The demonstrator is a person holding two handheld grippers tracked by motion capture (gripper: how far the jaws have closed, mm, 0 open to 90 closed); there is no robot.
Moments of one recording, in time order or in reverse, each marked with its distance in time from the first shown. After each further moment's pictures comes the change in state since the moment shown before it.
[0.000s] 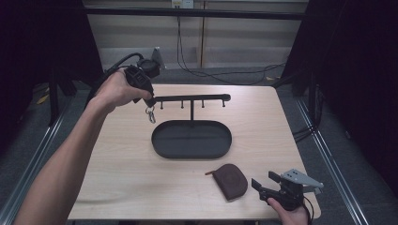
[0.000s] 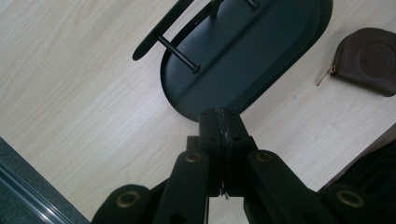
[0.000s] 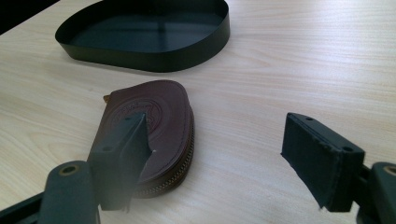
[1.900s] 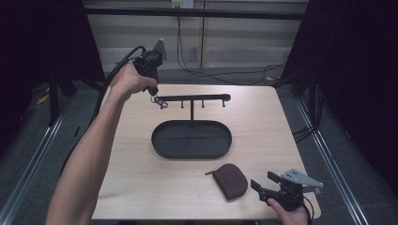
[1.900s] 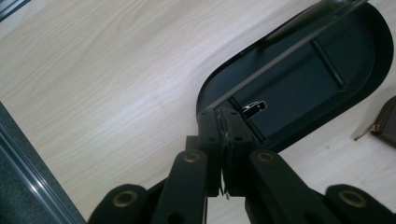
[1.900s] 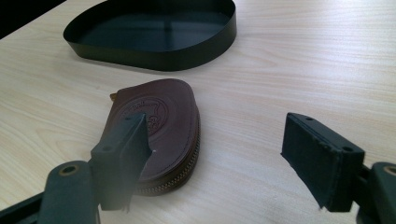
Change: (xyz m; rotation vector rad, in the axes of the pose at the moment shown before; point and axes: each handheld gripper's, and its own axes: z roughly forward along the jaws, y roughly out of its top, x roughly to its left) left arm 0.039 0.034 0.029 0.007 0.072 -0.167; right arm 0.000 0.000 0.000 0.004 0.022 -0.005
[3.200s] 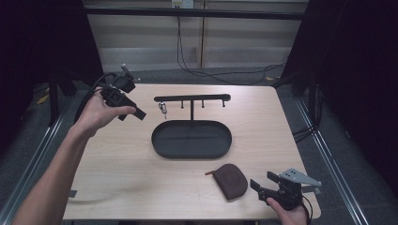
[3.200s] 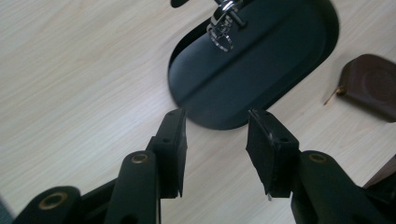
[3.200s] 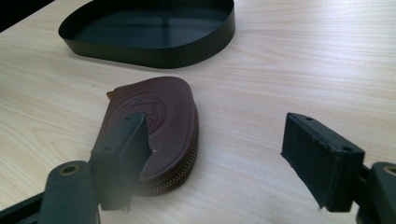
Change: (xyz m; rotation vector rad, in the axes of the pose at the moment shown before) left arm 0.011 -0.111 0.008 -0.207 -0.164 0.021; right arm 0.000 0.001 0.003 0.017 -0.008 0.003
